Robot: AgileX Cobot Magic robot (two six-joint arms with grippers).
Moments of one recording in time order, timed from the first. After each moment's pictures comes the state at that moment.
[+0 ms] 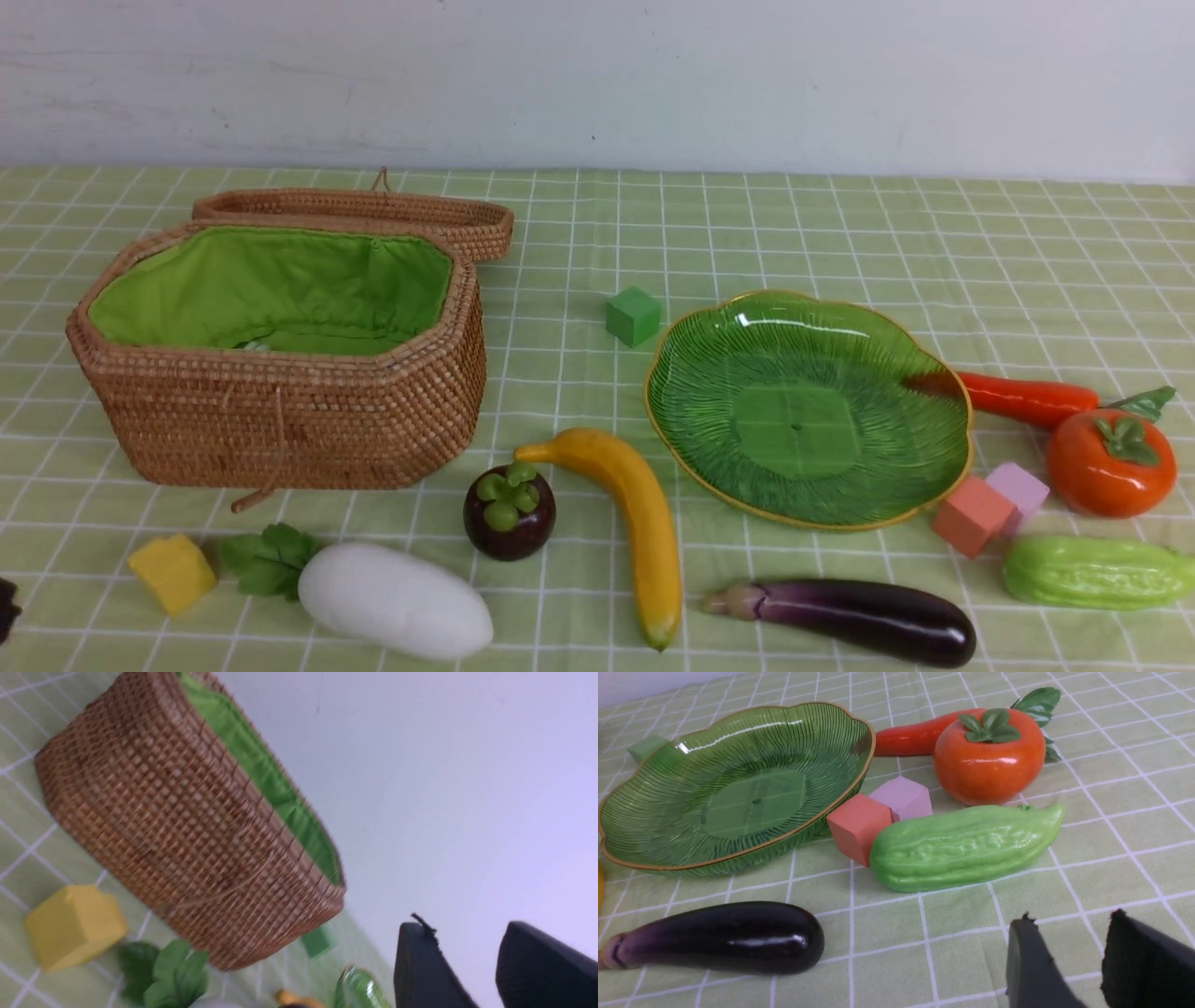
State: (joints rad) right arm -0.03 -0.01 0.02 -0.02 0.38 0.21; left arm -0.12 -0.01 0.03 -0.55 -0.07 -0.47
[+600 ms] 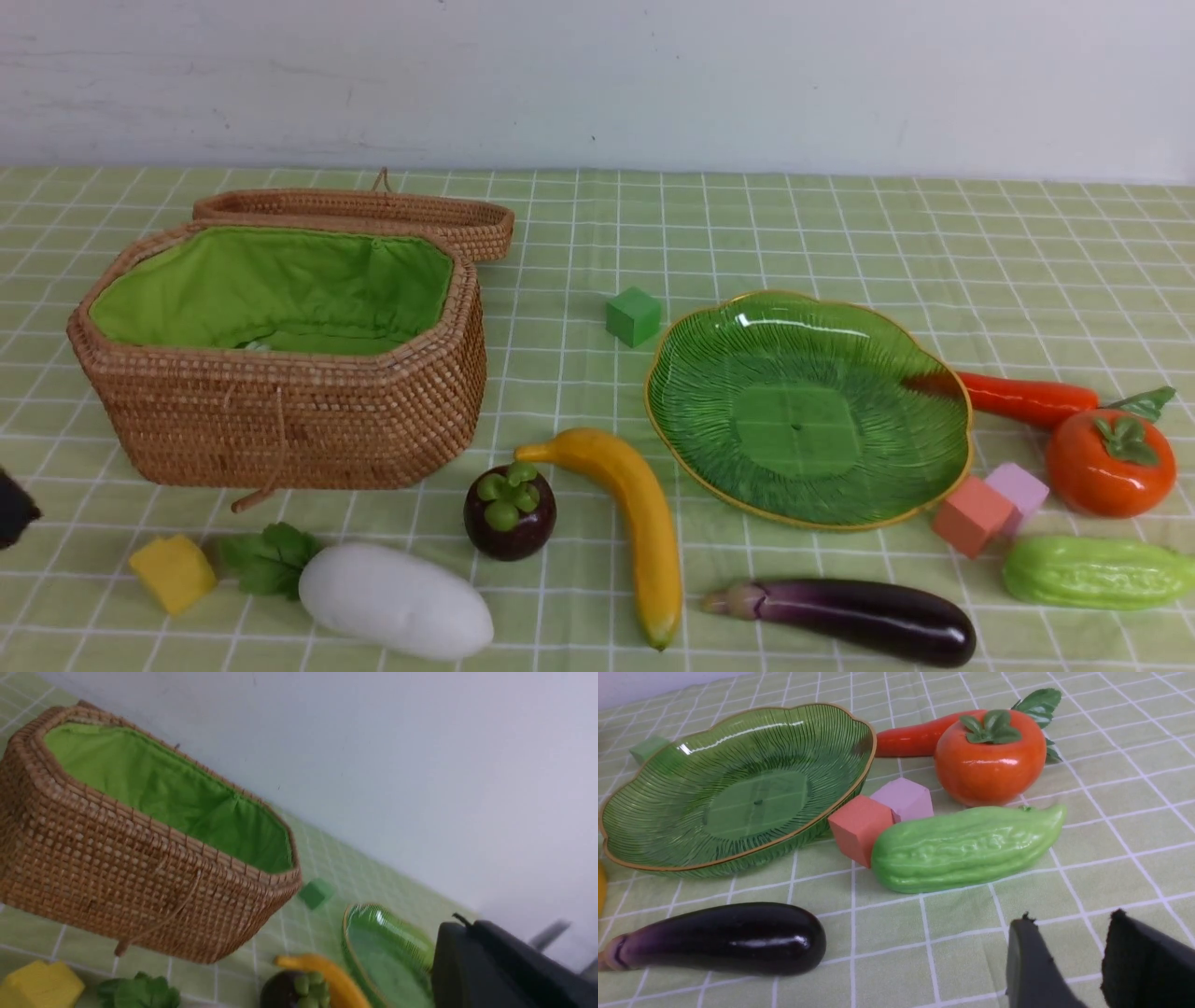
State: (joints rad) right arm -0.03 -0.01 0.02 -0.02 0.37 0.21; left arm -0.12 0.29 -0.42 -0.49 0.36 -0.15
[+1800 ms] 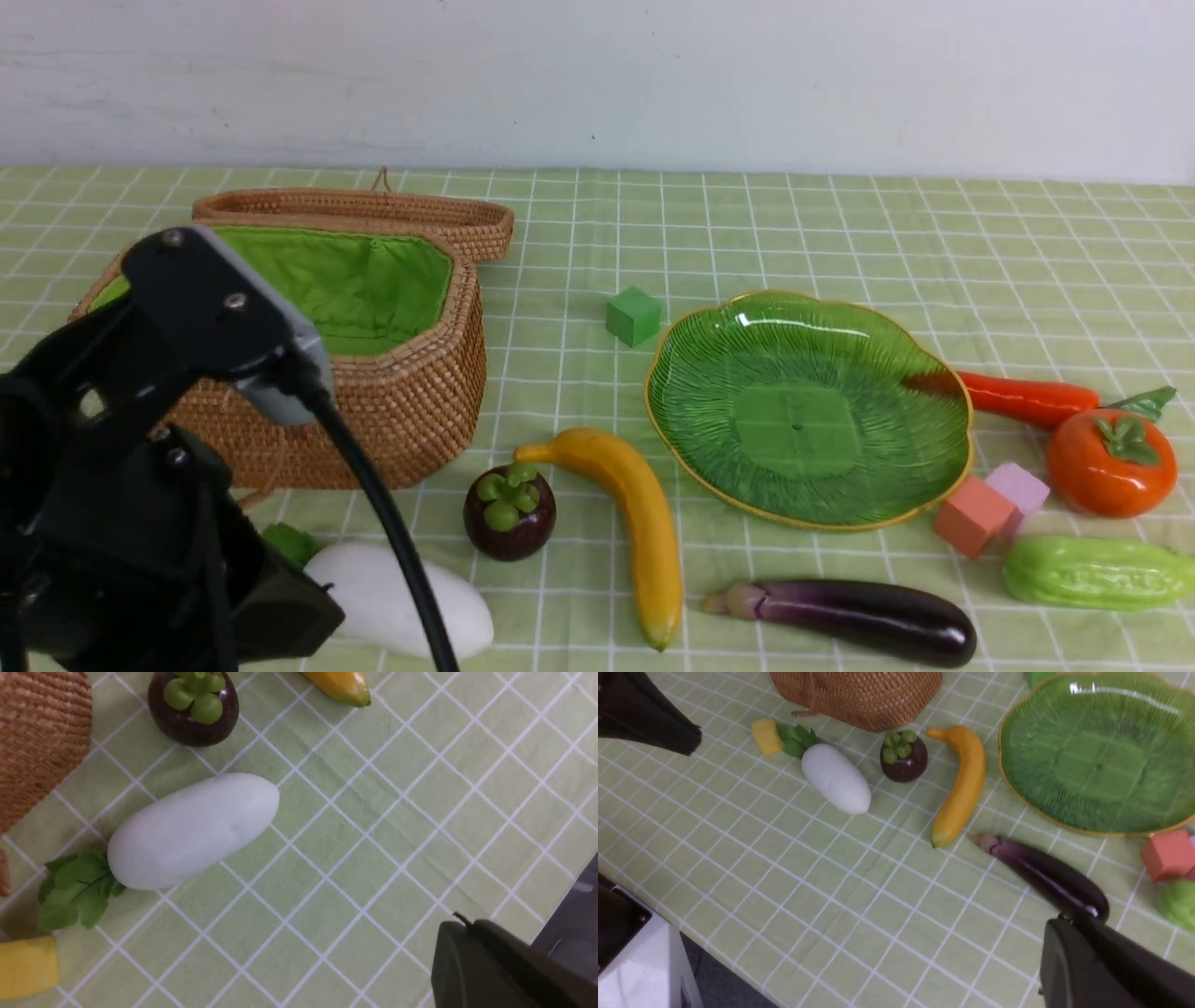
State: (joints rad) right arm 0.20 0.56 -1.09 0.45 1.26 -0.27; left arm -0.53 1.01 -0.98 -0.24 1.08 0.33
